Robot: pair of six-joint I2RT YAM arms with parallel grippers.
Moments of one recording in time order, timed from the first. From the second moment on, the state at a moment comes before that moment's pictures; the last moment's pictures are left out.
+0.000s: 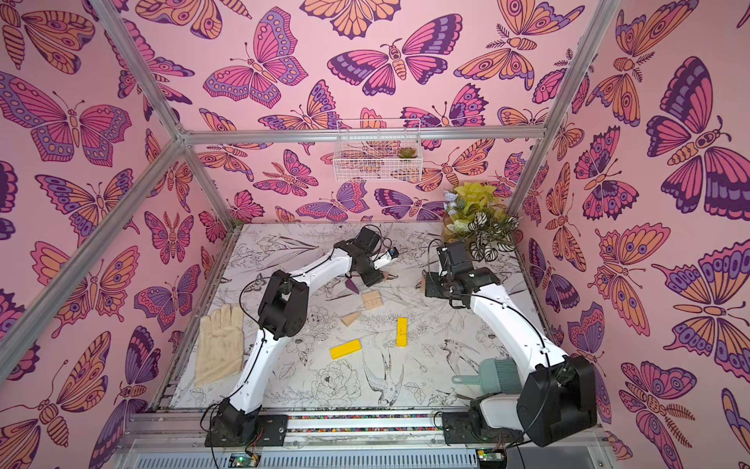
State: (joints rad) left arm -0.59 2.46 2.09 -0.71 0.10 0.55; right arm 0.30 1.34 1.10 -0.74 0.03 0.37
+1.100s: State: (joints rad) left arm -0.61 2.50 2.14 -0.73 0.09 -0.08; right arm 0.30 1.31 1.03 -0.72 0.02 0.39
